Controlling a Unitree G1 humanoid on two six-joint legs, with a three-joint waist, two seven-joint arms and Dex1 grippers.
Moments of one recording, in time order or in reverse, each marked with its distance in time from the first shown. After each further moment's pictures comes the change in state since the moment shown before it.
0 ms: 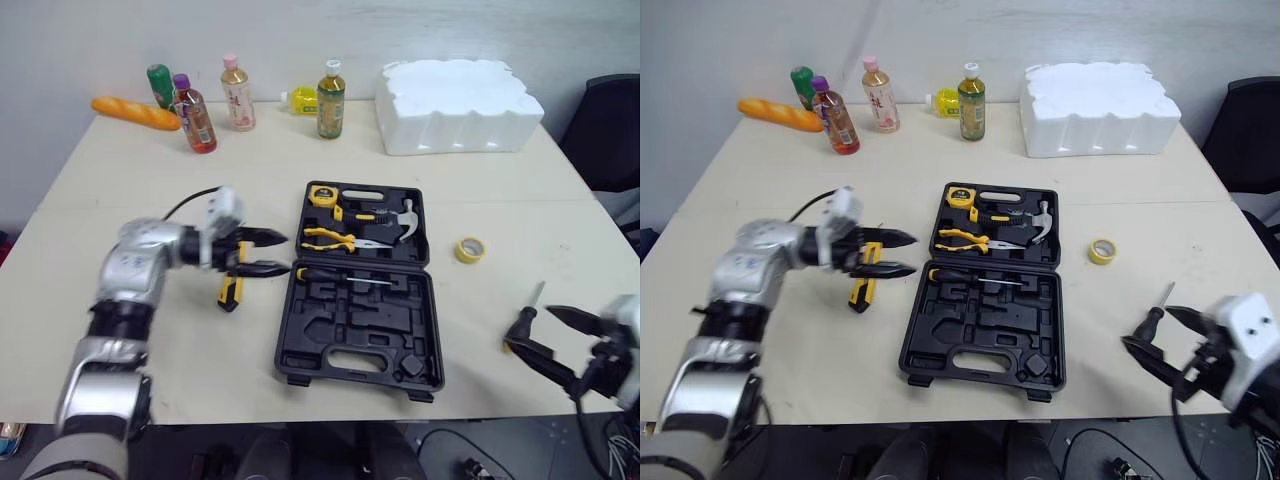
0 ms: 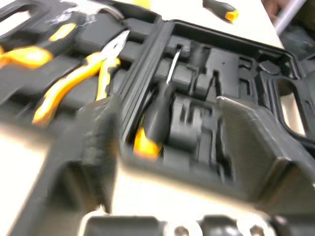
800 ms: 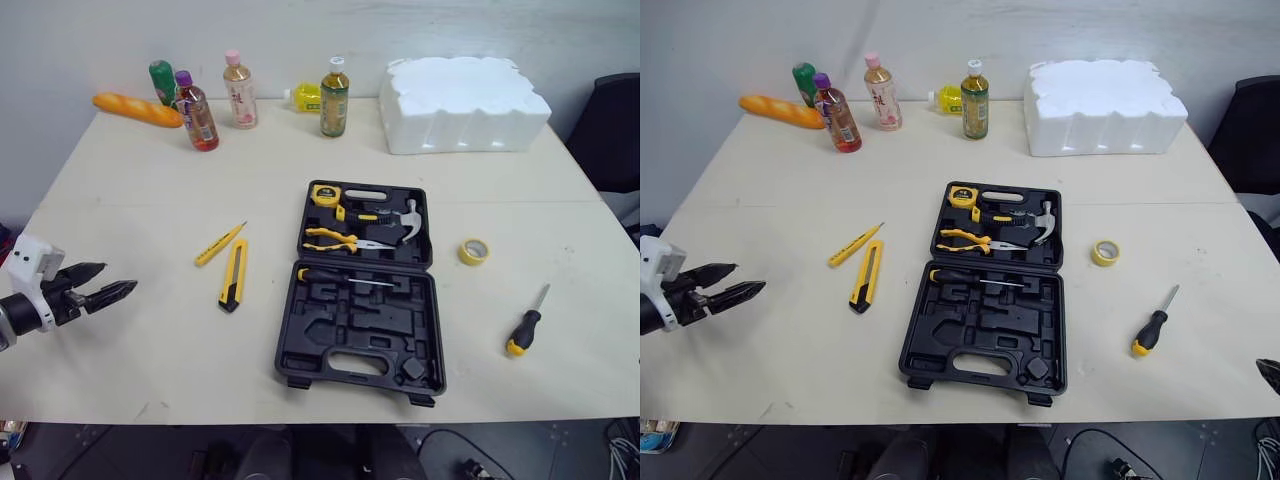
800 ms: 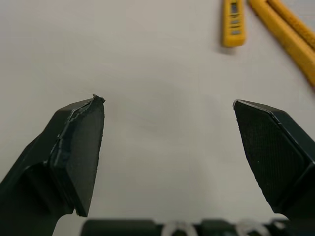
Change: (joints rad) left arm 0.386 0.297 0.374 0.098 -0.050 -0.018 0.235; right arm 0.071 -0.002 -0.224 0.304 -0.076 -0.080 0.058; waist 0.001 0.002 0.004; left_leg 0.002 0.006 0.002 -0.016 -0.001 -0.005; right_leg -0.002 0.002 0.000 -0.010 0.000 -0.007
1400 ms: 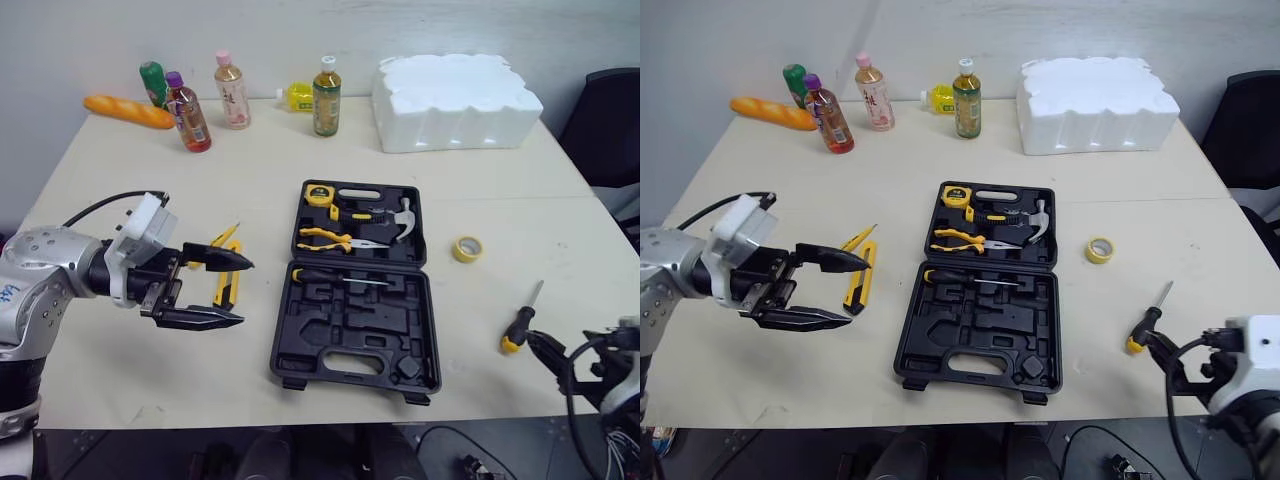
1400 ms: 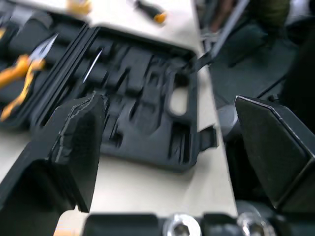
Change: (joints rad) left arm -0.248 0.005 -0.289 -0.592 -0.371 0.271 -0.329; right arm -0.223 0.290 0.290 -0.539 0.252 0.488 -0.753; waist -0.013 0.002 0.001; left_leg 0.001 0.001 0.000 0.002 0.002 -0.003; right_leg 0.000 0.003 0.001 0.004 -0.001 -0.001
